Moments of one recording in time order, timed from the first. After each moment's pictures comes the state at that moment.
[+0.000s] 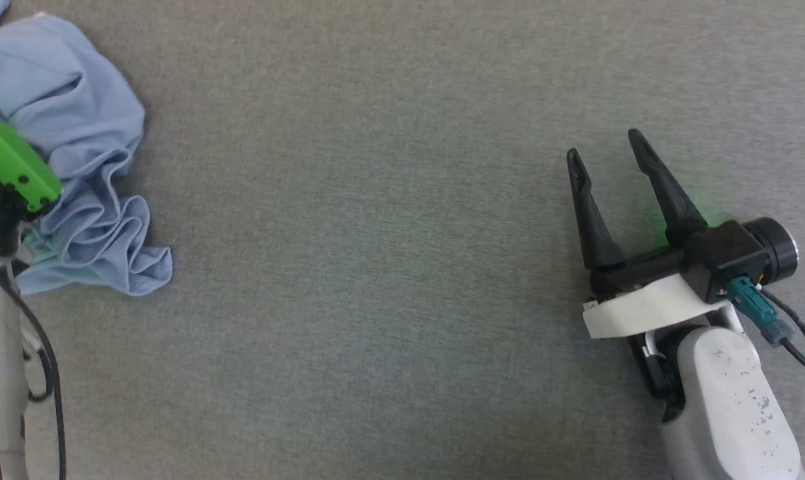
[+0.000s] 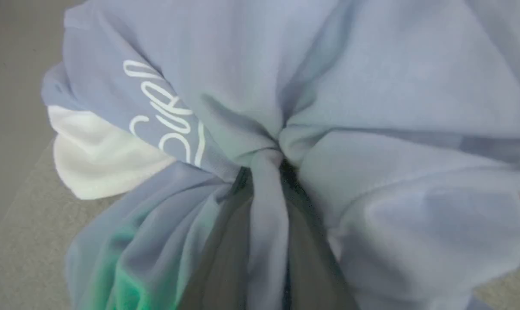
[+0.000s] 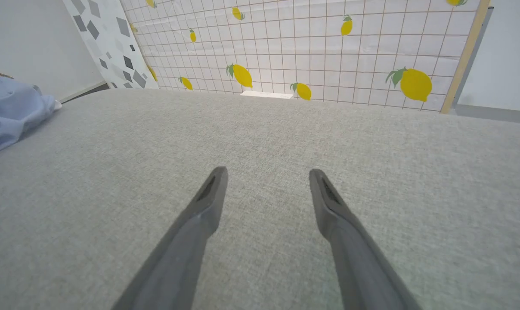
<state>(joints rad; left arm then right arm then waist) -0.73 0.44 0.07 0.51 -0.59 0.16 0.61 -0.31 -0.04 0.10 0.05 -0.02 0.13 -0.18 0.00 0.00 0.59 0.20</state>
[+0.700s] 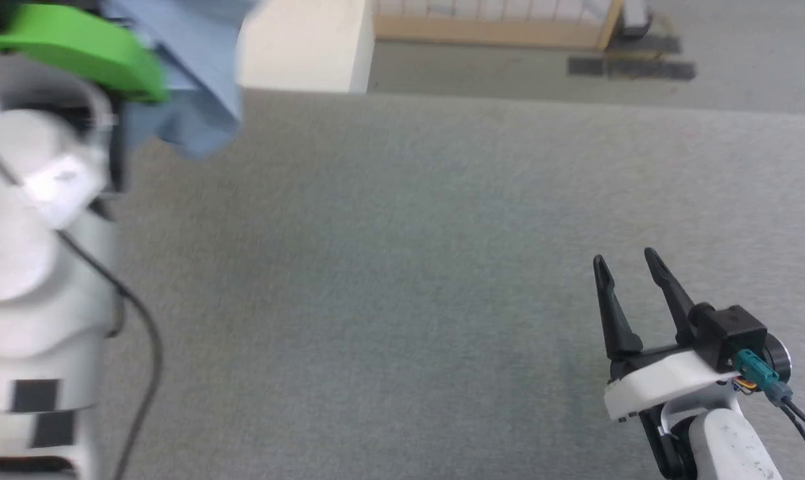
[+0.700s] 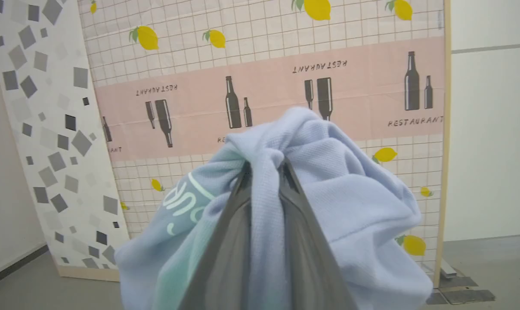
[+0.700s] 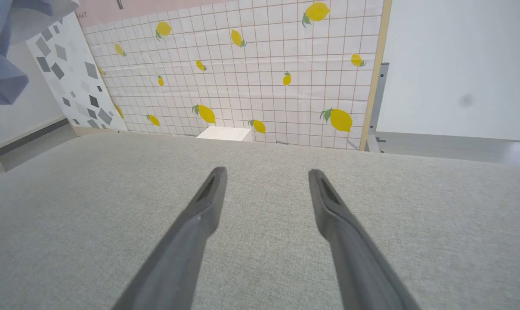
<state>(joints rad) -0.87 0.36 -0.19 0.26 -0.30 0.09 -0.05 -0.14 -0.05 0.03 0.20 0.10 0.13 -0.23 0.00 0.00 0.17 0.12</state>
